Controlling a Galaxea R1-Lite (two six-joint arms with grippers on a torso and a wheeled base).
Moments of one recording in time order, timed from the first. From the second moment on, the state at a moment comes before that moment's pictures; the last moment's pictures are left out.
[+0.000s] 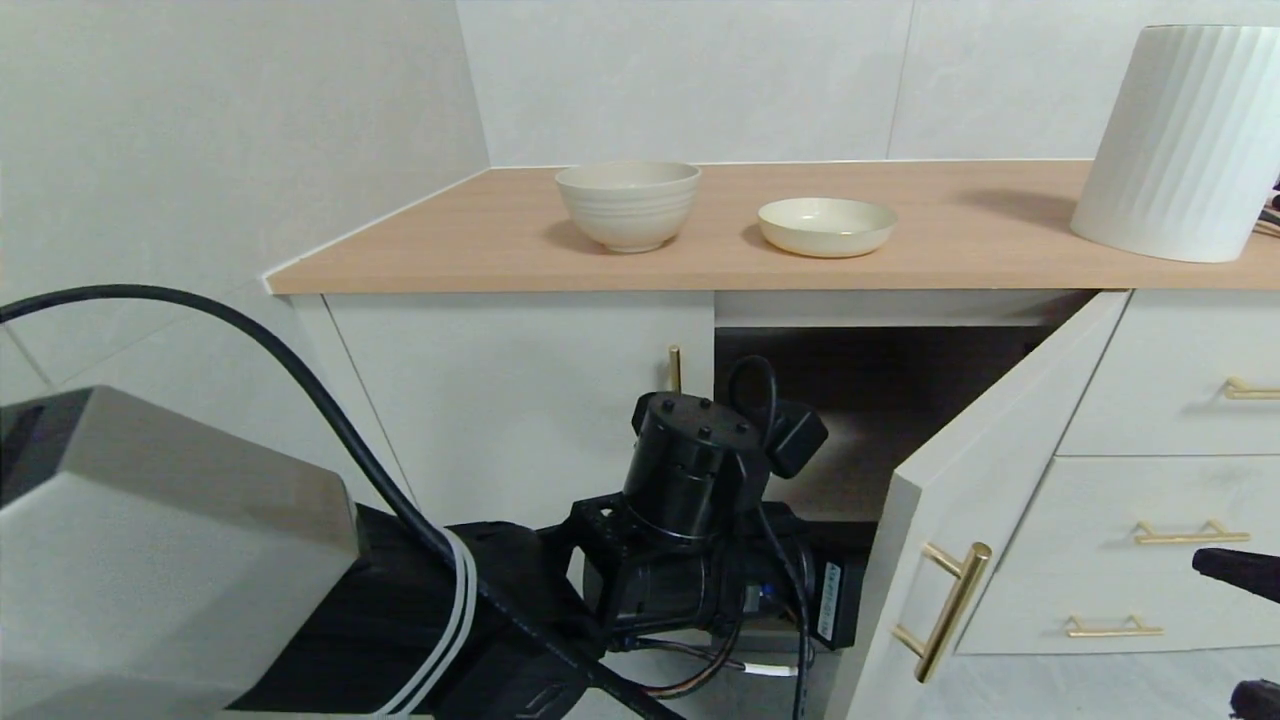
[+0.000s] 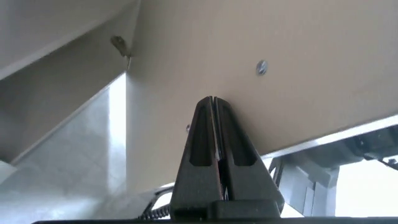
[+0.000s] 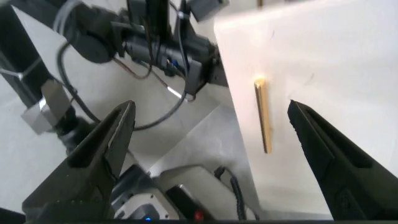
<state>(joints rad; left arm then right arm) -0.92 2.03 -1.04 -0.60 -0.31 -0.36 0.65 0.77 -0.49 -0.15 0.20 0.23</state>
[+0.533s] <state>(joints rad) -1.04 2.09 -1.21 -0.48 -0.31 -0.36 0.64 0.70 -0.56 -0.12 0.20 0.24</state>
